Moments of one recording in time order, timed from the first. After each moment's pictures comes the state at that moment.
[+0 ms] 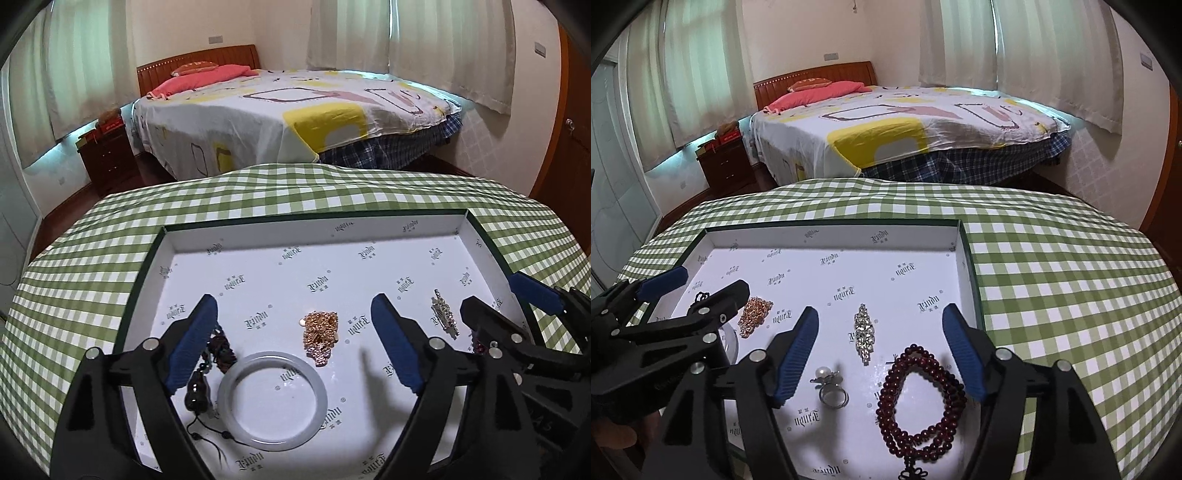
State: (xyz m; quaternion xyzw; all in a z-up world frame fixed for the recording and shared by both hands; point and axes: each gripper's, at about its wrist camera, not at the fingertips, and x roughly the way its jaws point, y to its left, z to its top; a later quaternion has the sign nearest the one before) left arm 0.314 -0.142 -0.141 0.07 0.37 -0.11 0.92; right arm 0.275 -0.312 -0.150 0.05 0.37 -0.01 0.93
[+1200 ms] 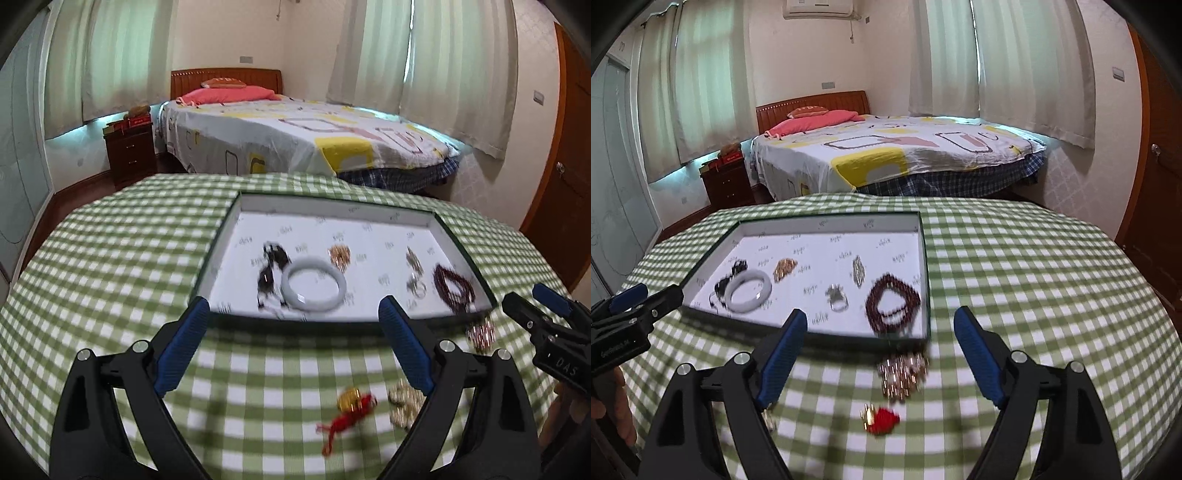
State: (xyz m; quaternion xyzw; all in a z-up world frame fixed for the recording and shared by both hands) left arm 0.179 -0.060 -0.119 0.00 0.33 -0.11 0.94; right arm 0.156 -0.311 -0.128 0.05 0.32 -0.04 0.95
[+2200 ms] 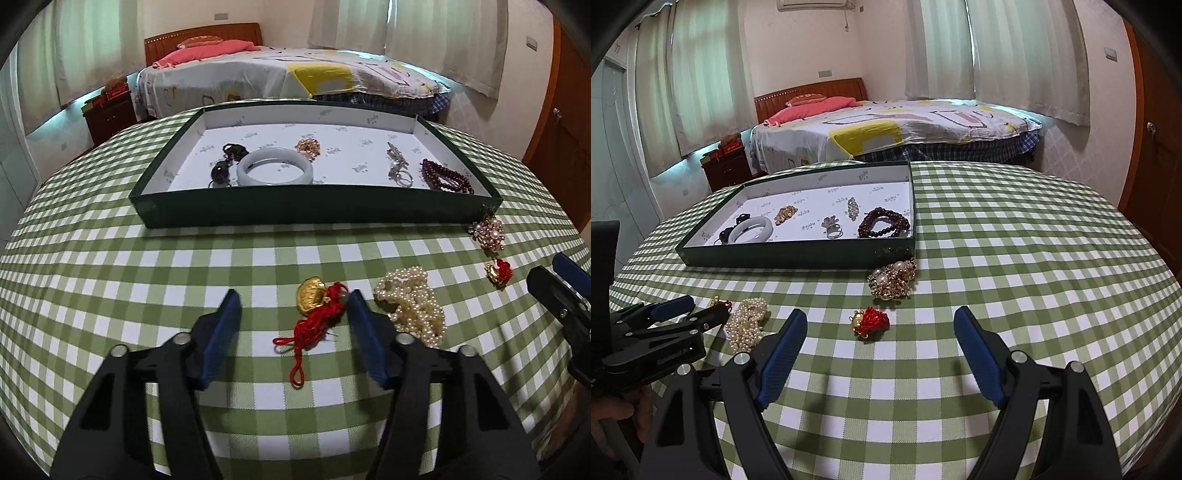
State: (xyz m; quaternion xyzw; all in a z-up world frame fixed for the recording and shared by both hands) left arm 0.155 -0.092 -0.181 0.05 0.42 -0.13 0.90; right arm 0.103 -0.316 -0.166 0.06 0.34 -0.03 0.94
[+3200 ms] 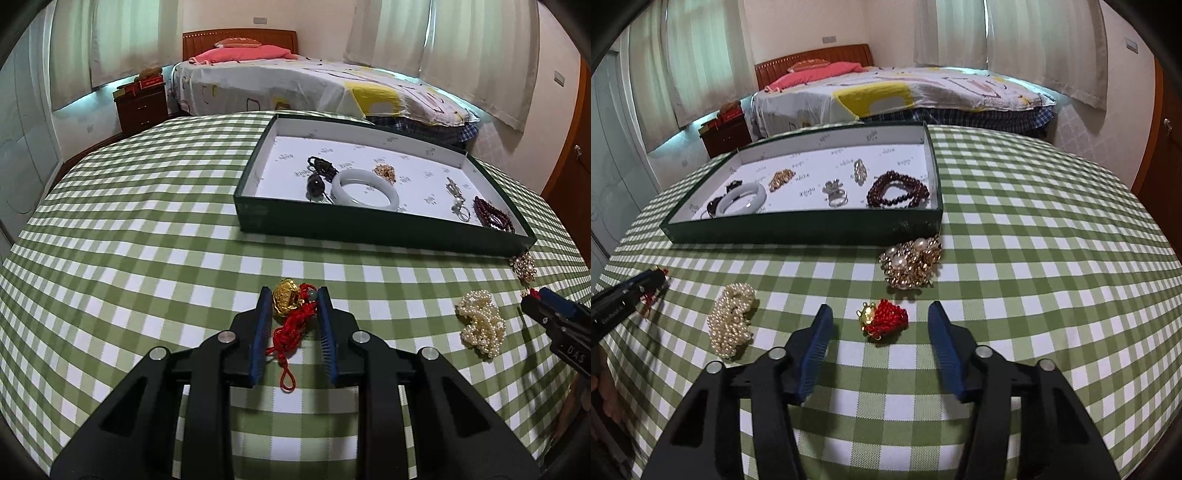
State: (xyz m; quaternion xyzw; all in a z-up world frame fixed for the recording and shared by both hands) left arm 0.165 -0.022 -0.172 0.00 0.40 -0.08 0.91; right arm 0.138 -0.307 -0.188 0.05 0.41 -0.02 0.91
